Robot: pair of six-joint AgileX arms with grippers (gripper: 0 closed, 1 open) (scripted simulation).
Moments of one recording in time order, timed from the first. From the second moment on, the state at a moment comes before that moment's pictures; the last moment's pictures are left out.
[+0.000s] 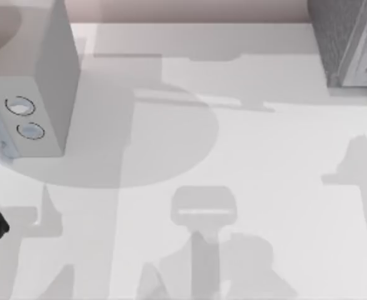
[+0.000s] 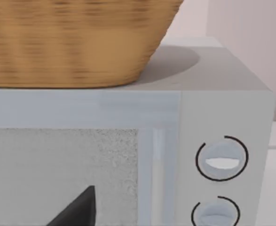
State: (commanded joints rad) left arm 0.00 0.00 0.00 0.00 0.00 0.00; right arm 0.24 0.61 0.29 0.36 0.29 0.01
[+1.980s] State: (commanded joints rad) left arm 0.00 0.00 0.00 0.00 0.00 0.00; right arm 0.05 0.44 0.58 -0.13 0.07 0.00
